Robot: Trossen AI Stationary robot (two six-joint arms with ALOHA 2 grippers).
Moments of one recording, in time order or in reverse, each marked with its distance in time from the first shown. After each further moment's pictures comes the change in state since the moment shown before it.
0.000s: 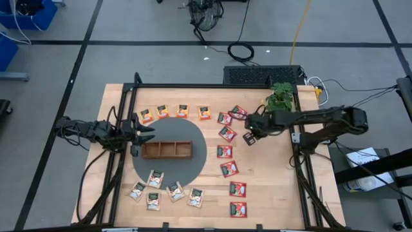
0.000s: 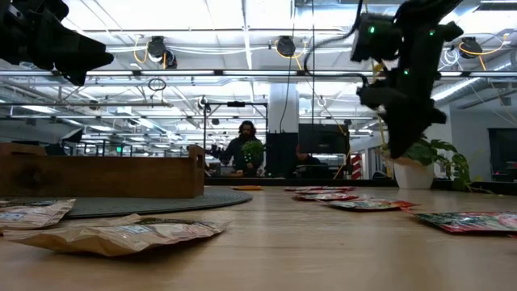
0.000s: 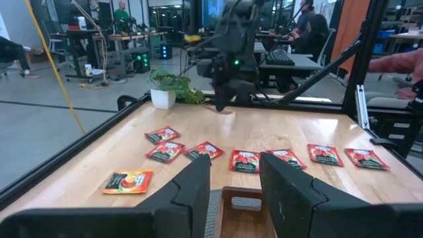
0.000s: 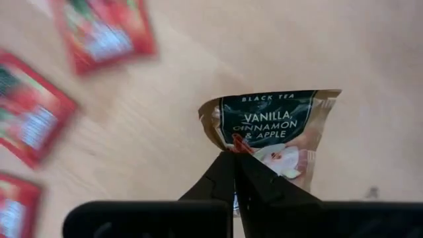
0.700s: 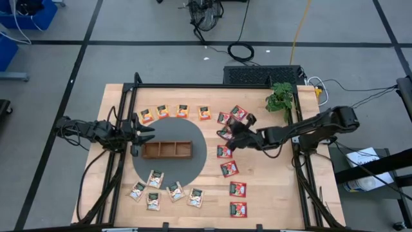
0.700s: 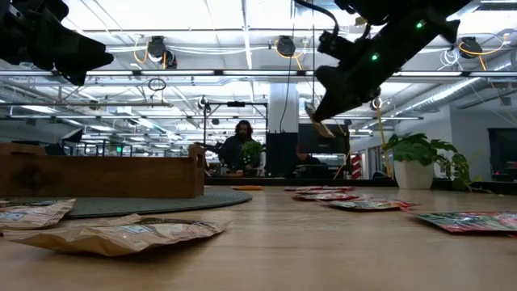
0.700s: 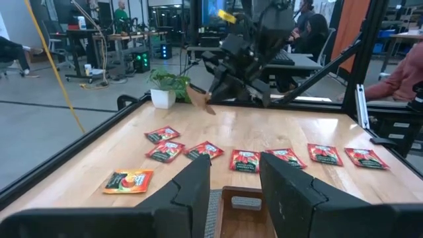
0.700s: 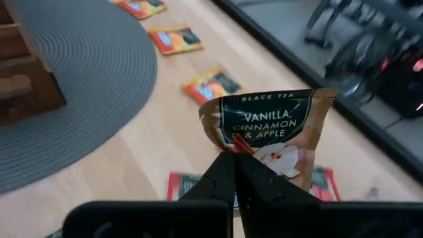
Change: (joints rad) left arm 0.000 0.000 0.000 -0.002 0.000 0.000; right arm 0.266 0.164 0.002 0.692 0.622 -0.461
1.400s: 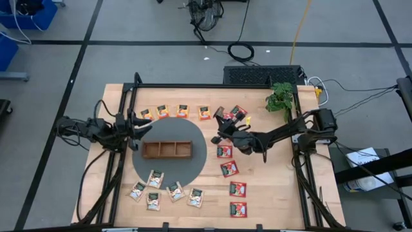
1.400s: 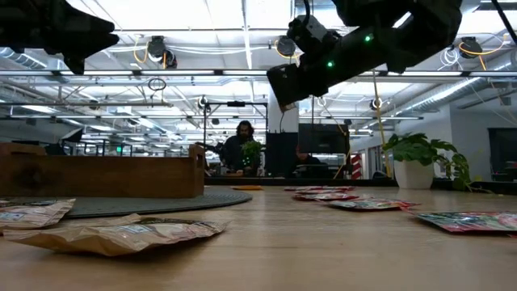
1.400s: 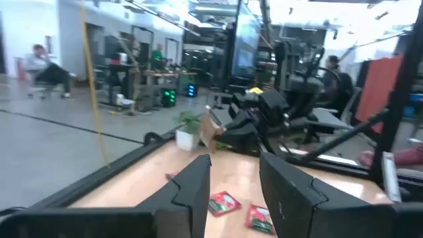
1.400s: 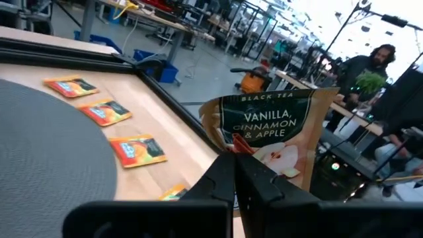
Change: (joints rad) left arm 0.001 0.006 0.000 0.211 -0.139 0.002; right arm -0.021 0.267 0.000 0.901 0.230 -0.625
